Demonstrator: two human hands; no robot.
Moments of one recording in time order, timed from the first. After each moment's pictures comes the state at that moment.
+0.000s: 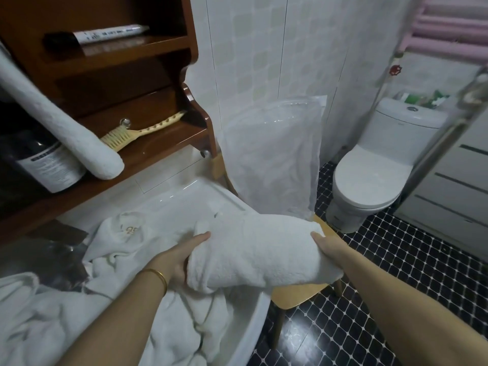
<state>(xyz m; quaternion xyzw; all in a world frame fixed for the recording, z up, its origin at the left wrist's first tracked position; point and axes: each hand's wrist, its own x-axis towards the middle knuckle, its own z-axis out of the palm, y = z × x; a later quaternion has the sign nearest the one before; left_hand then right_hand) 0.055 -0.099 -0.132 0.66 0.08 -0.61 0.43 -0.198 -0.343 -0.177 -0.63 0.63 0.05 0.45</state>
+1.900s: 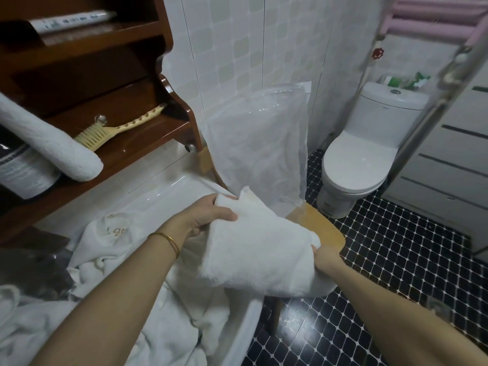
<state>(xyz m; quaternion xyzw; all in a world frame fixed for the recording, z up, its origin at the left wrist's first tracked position) 0.039 -0.171 -0.079 0.67 -0.28 -0.54 0.43 -0.231 -0.308 -0.221 -0.77 0.57 0.16 0.25</state>
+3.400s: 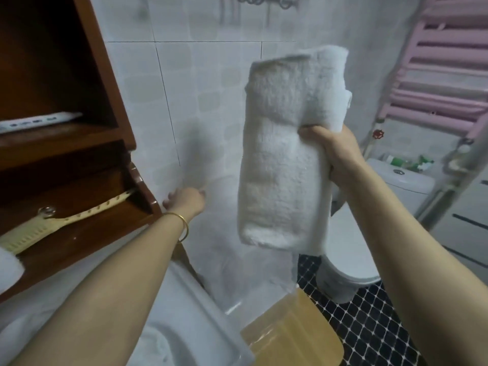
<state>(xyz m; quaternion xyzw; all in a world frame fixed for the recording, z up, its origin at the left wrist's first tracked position) 0.127 -0.382 0.008 0.96 -0.25 -0.08 0.13 -0.104 -0.535 0.126 -0.62 0.26 -0.43 0.60</state>
